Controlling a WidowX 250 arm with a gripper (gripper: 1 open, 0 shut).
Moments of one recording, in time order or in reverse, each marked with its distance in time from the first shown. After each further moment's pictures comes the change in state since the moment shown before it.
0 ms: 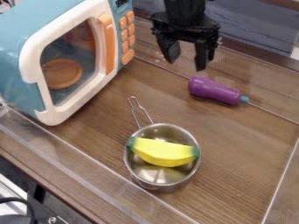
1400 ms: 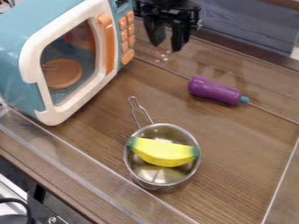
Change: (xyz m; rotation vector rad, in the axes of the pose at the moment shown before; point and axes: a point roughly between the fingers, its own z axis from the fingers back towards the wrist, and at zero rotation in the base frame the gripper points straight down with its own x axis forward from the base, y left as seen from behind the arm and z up) arm 0.012 0.037 0.015 0.076 0.039 0.038
